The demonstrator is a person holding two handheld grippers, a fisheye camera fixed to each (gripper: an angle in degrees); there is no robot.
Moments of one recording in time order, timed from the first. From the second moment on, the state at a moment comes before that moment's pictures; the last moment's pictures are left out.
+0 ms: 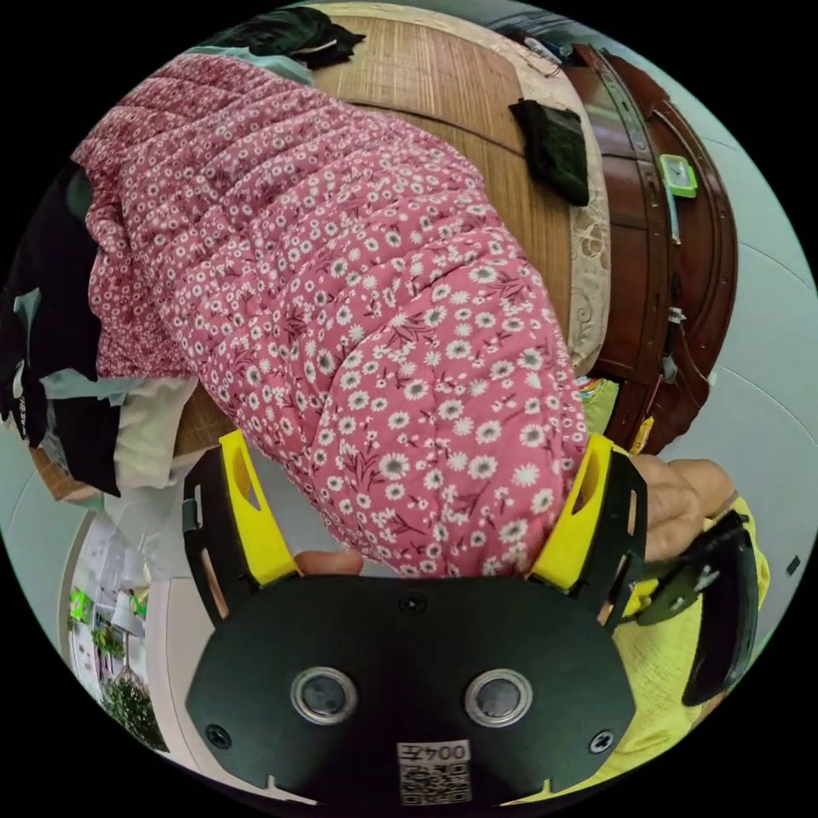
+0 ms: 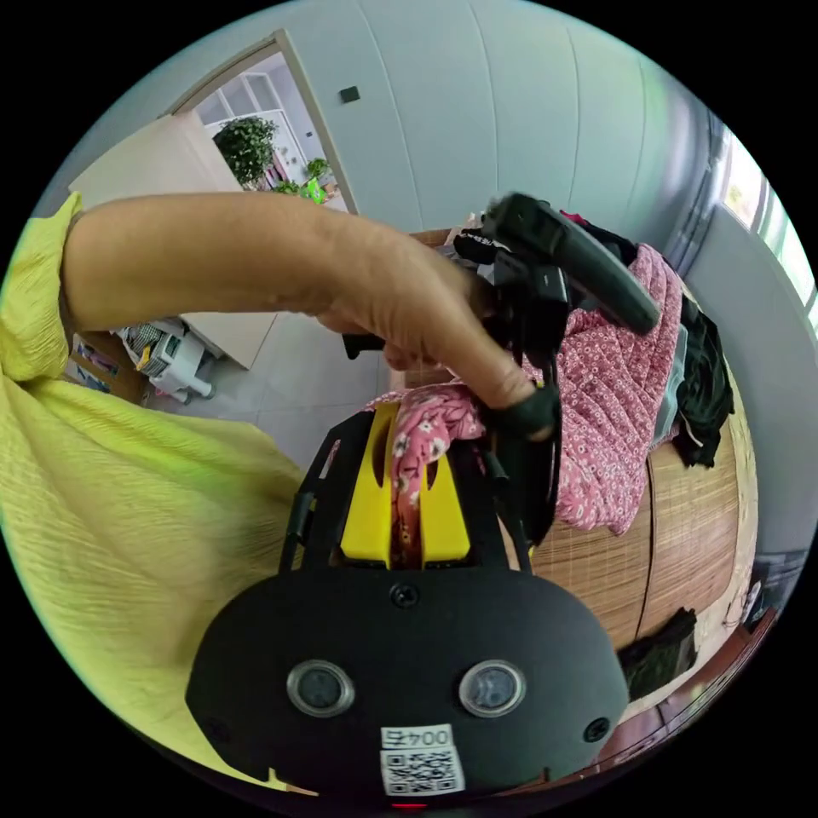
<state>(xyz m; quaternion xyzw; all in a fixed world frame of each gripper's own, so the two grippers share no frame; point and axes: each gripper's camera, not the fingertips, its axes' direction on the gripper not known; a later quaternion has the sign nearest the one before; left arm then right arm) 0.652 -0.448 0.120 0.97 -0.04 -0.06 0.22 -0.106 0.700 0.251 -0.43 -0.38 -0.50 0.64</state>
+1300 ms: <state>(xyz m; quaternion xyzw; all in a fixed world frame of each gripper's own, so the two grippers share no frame) 0.871 -0.930 0.477 0.84 -0.33 -0.04 -0.42 0.210 0.582 0.191 -0.15 -0.39 -0.28 0.86</state>
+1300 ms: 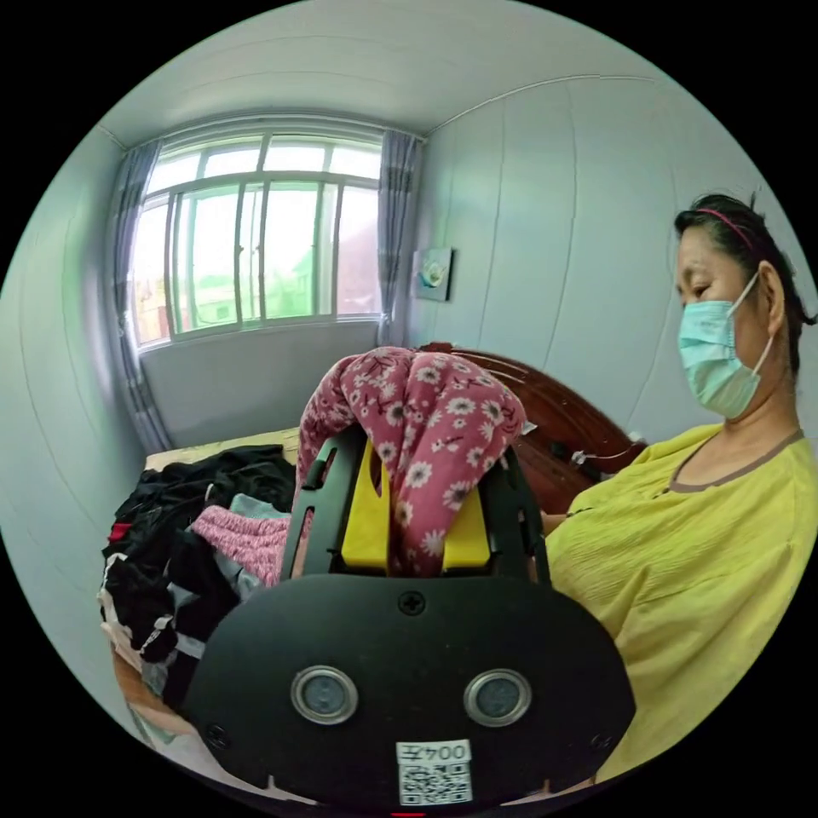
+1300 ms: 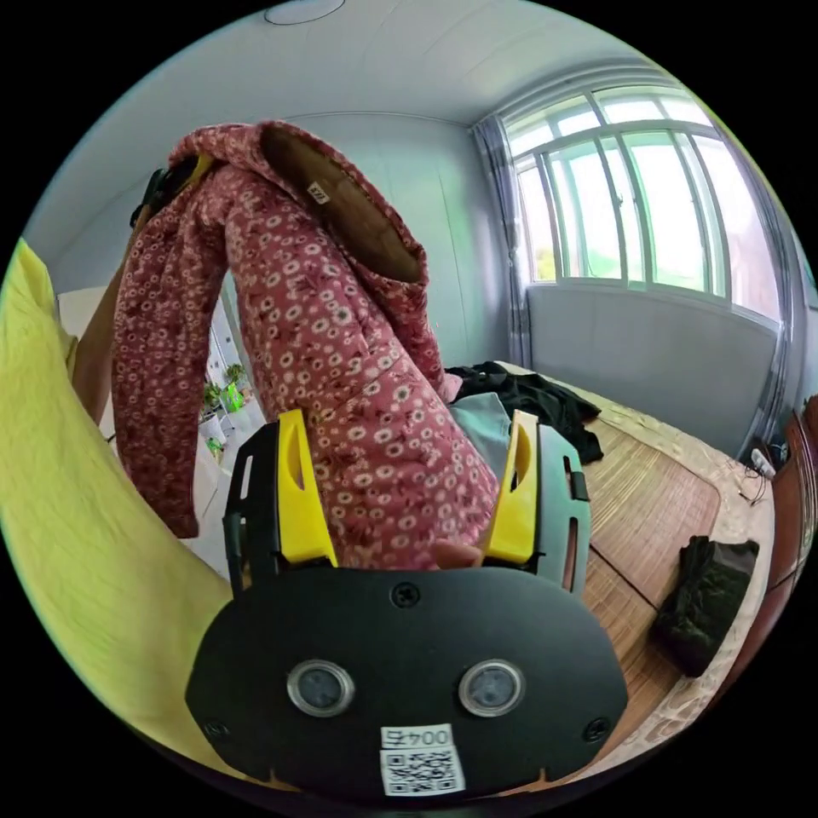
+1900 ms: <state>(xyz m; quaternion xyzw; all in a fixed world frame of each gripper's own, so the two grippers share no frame) 0.882 -0.988 0.474 0.81 -0.46 0.10 -0.34 0.360 0.518 0.167 -0.18 -0.54 -0.27 0.78</state>
